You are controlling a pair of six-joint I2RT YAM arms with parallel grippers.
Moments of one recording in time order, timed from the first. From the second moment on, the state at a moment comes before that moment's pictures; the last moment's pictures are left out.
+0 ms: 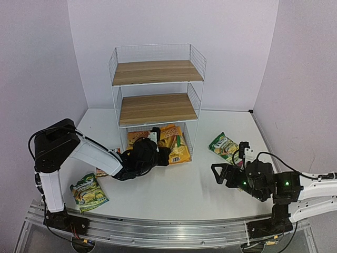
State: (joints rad) left arm -1.02 1.92 0.93 0.61 -0.32 -0.67; right arm 1.21 0.81 0.44 -0.17 0.64 0.88
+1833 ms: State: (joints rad) left arm -1.02 1.88 0.99 0.48 -0.34 -0.77; right arm 1.21 0.84 0.44 -0.23 0.71 0.89
